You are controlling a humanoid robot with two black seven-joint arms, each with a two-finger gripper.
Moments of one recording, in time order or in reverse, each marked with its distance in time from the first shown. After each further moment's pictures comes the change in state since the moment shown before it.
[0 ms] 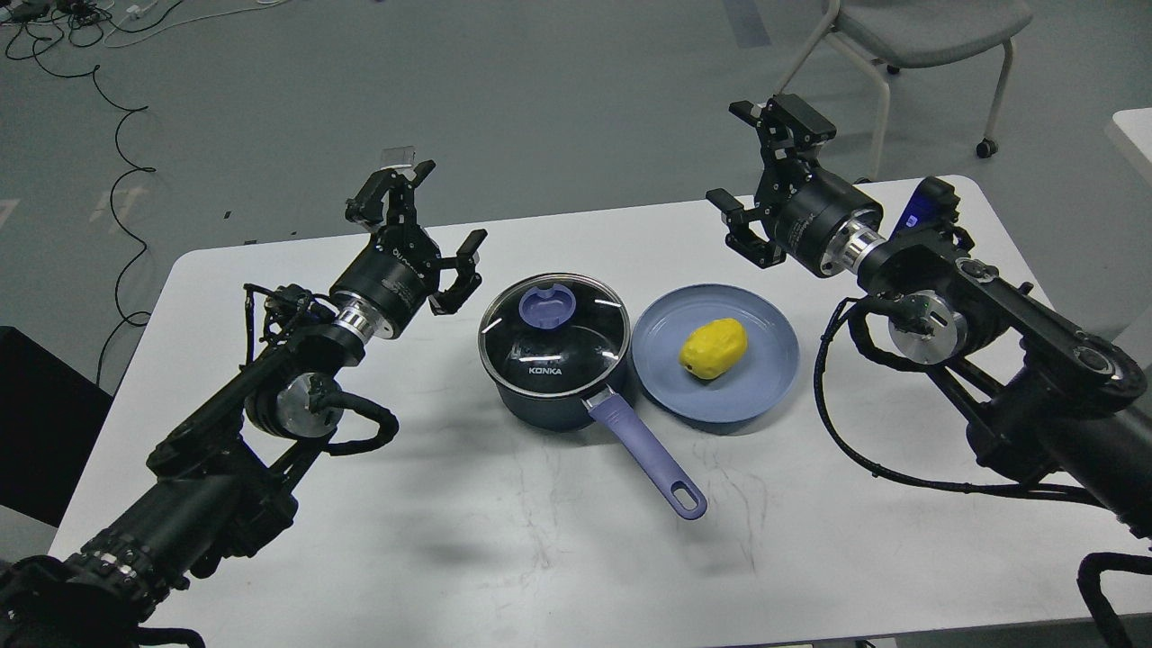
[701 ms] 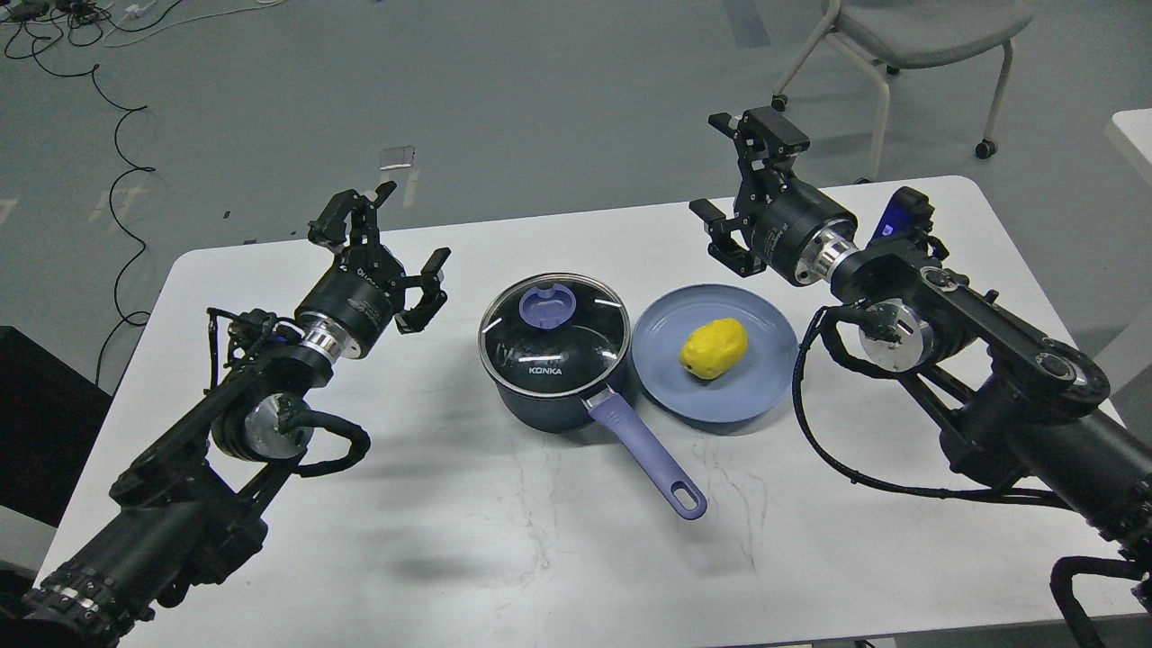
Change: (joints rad) left arm 0.072 0.069 -0.050 -0.055 -0.001 0.047 0.015; right arm -0.001 0.043 -0.010 -0.016 -0.041 -0.033 -0.002
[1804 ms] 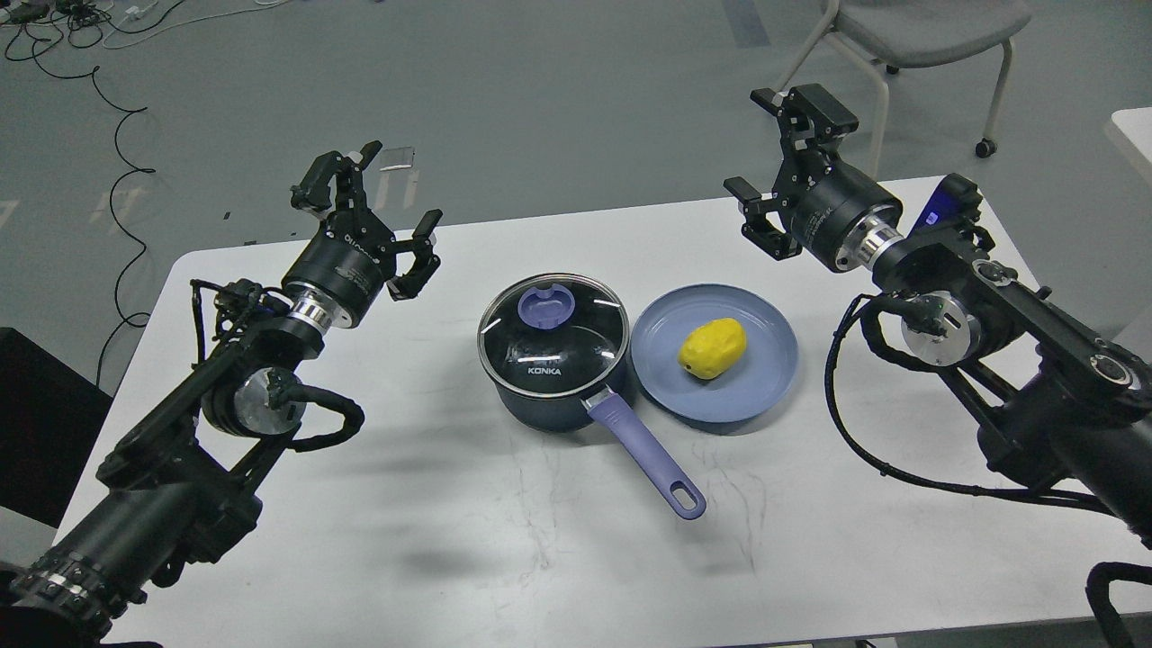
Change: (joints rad) left arm -0.034 0.007 -0.031 -0.042 -0.001 0.016 -0.011; right arm -0.042 -0.063 0.066 0.068 0.006 0.010 0.003
